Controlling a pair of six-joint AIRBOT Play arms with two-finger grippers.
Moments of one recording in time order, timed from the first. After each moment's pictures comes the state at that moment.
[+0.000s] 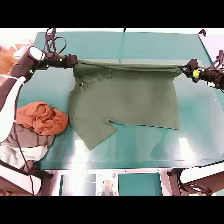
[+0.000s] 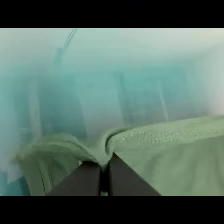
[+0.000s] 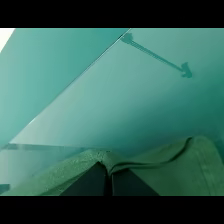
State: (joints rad) left arm -0.06 -1.73 1.61 0.91 -0.69 -1.23; right arm -0.45 -1.71 1.40 -0.44 0.77 1.13
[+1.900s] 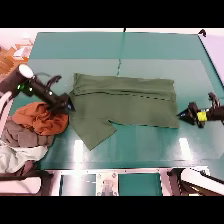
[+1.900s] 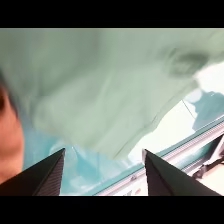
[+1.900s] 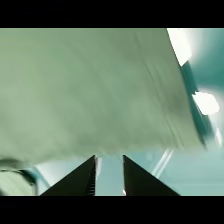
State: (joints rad) left arm 0.04 -1.44 1.10 1.00 -1.48 -1.41; right arm -0.66 -1.20 0.74 -0.96 1.29 1.42
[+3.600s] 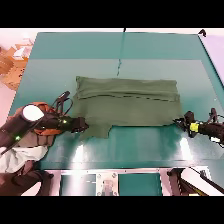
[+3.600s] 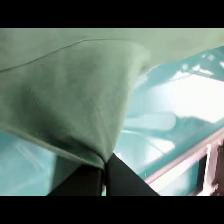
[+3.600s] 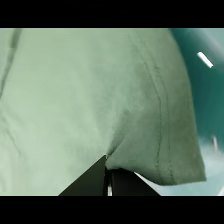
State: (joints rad) left arm -0.26 -0.93 0.60 0.80 -1.03 -1.46; right arm -0.77 -1.07 0.46 -0.70 1.05 1.27
